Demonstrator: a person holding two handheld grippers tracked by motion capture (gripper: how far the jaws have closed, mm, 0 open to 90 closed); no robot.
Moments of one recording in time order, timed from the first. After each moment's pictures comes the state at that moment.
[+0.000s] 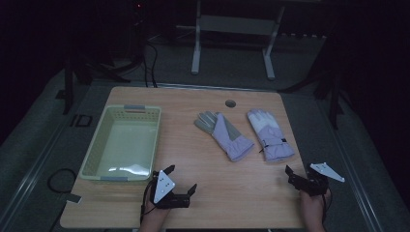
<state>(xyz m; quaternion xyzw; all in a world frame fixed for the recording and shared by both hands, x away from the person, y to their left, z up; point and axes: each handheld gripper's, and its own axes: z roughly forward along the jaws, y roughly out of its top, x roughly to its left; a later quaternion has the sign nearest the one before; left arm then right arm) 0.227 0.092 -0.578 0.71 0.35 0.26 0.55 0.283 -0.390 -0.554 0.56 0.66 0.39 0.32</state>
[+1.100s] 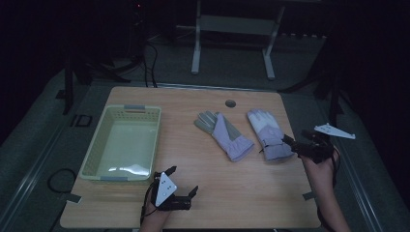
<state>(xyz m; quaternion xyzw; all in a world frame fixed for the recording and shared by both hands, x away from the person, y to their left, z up) 0.223 0.088 -0.578 0.72 0.34 0.27 0.55 0.345 -0.363 -0.439 0.49 0.71 0.45 0.24</state>
